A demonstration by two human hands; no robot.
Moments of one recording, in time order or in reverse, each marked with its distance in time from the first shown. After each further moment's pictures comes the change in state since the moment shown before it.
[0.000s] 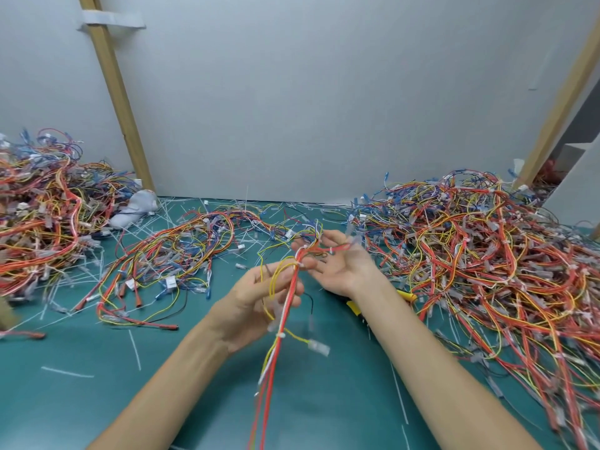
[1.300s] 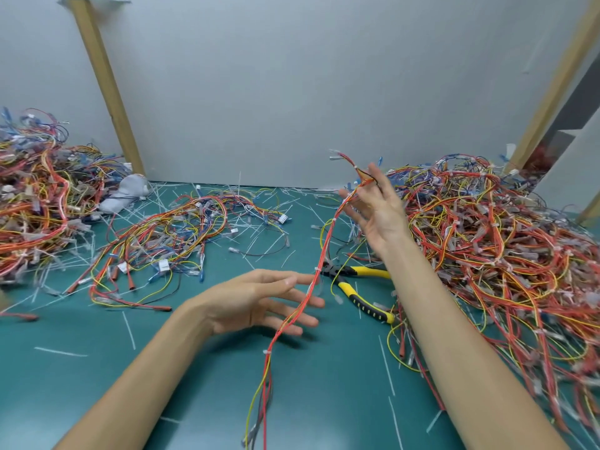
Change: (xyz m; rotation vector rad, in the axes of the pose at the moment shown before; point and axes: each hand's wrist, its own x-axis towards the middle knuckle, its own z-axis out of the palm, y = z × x) left_hand 0.002 -0.011 -0.021 0.240 -0.157 -0.409; right_hand -0.016 -0.057 -0.020 -0.215 0.023 -0.693
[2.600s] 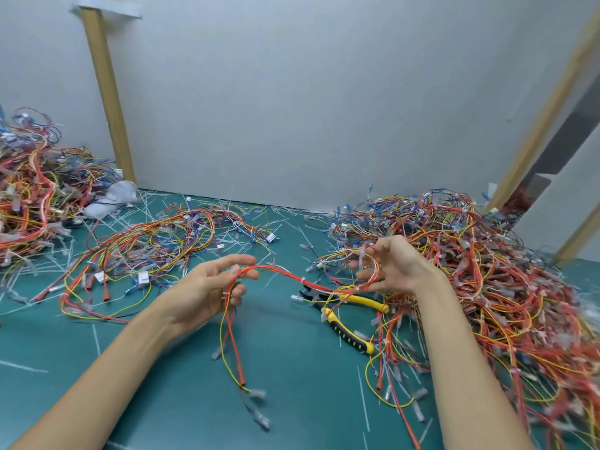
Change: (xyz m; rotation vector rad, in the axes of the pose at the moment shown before) left_hand -0.001 0.002 -0.039 -0.208 0.370 0.369; right_hand 0.011 -0.039 -0.064 -0.625 -0.167 0.654
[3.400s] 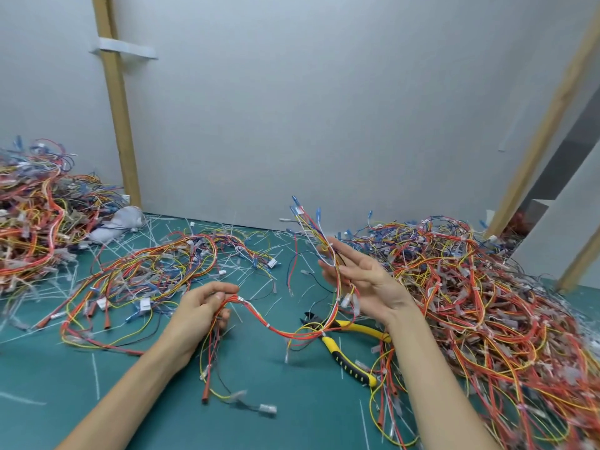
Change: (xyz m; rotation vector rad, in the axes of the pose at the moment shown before) left_hand 0.005 -0.006 0.003 0.319 0.494 0.123; right_hand 0.003 0.003 0.045 0.505 -0.494 -0.460
